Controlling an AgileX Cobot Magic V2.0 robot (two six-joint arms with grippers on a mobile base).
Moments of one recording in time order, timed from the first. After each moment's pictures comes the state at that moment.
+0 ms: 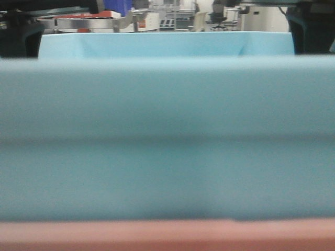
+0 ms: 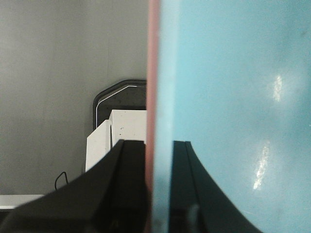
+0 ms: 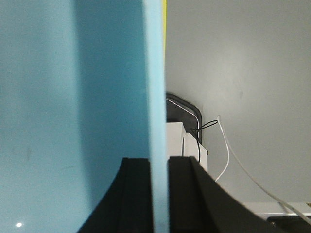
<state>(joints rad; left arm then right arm) -0.84 1.37 -1.16 0.00 1.23 -0.81 0.79 1.32 -1.13 -0.07 1.24 0.88</state>
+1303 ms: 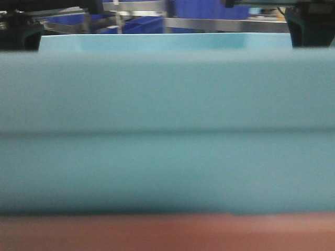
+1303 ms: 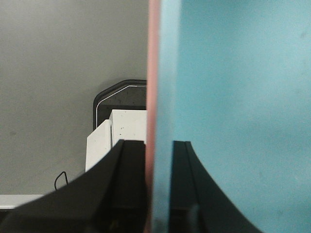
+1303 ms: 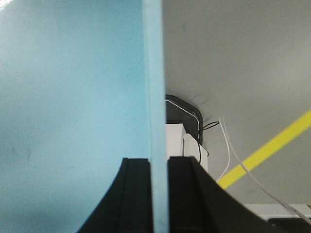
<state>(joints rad) -0.84 1.37 -1.16 0.00 1.23 -0.81 0.79 1.32 -1.13 -0.07 1.24 0.88</state>
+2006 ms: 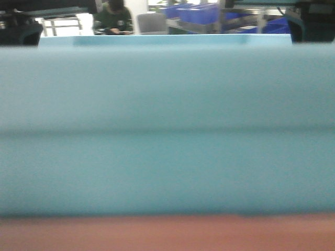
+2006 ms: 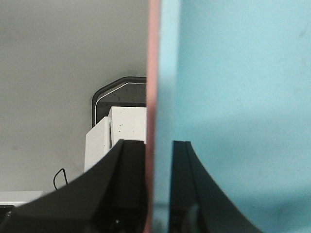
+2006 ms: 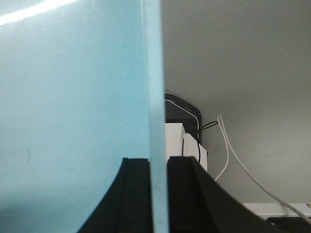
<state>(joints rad) -0.84 1.37 -1.16 -0.01 1.23 -0.81 0.79 1.32 -1.13 -0.07 1.24 0.88</state>
